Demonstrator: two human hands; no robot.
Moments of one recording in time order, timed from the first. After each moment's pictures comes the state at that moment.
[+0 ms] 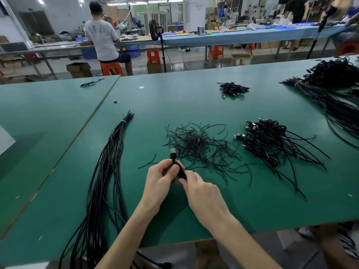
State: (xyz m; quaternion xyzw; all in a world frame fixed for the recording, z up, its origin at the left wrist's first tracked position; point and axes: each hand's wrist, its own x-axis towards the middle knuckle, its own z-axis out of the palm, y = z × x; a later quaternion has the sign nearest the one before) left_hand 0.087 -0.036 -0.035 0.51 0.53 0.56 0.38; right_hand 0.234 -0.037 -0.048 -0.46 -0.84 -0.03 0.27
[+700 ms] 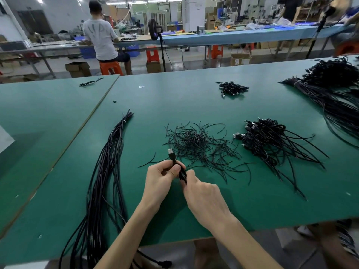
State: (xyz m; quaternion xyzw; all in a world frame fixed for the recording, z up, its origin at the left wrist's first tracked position) left_hand 0.089 -0.035 -0.034 0.51 0.54 0.56 0.36; right_hand 0.236 -0.040 -0.051 -0.47 -0.86 -0.02 0.18
